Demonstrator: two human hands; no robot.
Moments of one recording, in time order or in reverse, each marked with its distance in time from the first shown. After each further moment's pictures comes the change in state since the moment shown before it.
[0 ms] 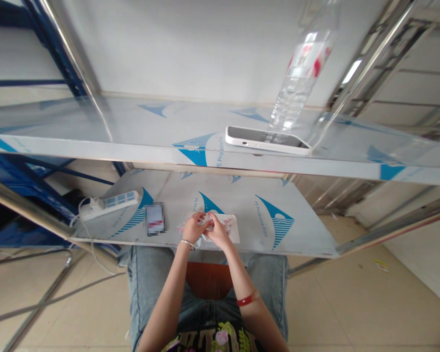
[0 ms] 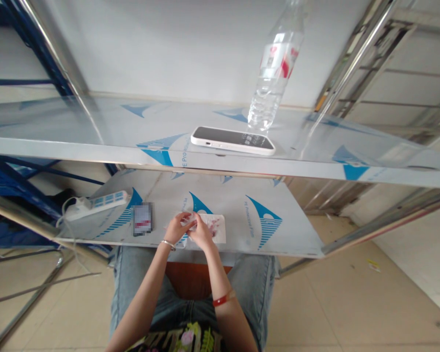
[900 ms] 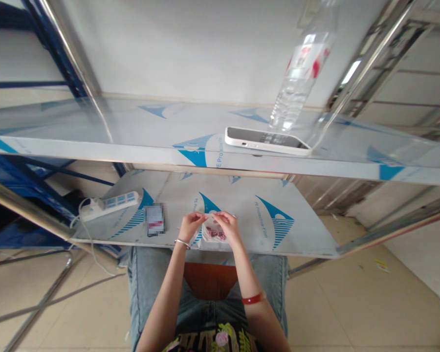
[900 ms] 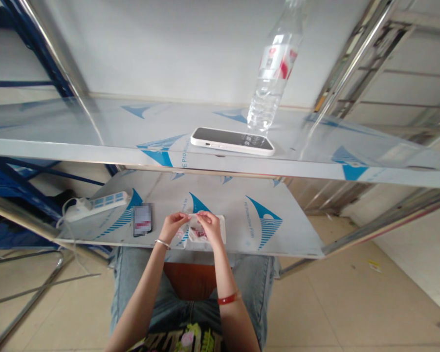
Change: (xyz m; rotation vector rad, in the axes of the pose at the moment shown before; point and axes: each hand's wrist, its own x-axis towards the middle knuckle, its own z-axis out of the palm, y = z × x) left_hand 0.004 0.009 -0.011 -0.692 0.020 -0.178; right_hand 0.000 -0.036 -0.037 0.565 0.185 0.063
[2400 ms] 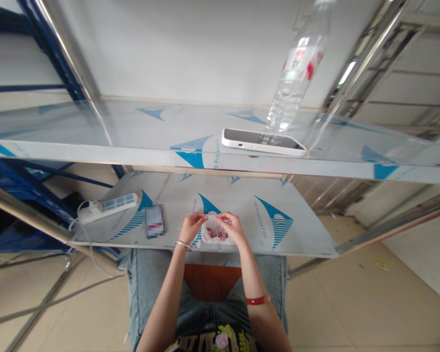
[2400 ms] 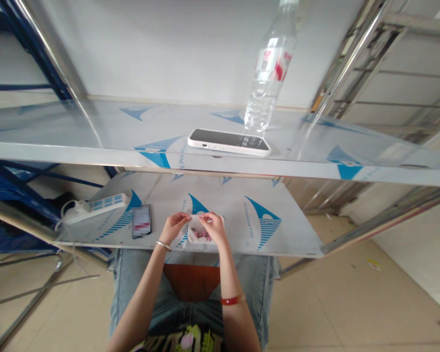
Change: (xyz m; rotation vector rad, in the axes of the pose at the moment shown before) left_hand 0.000 0.002 0.003 0.172 -0.057 0.102; right_hand 0.005 -0.005 -0.025 -0.354 -0.068 -0.115
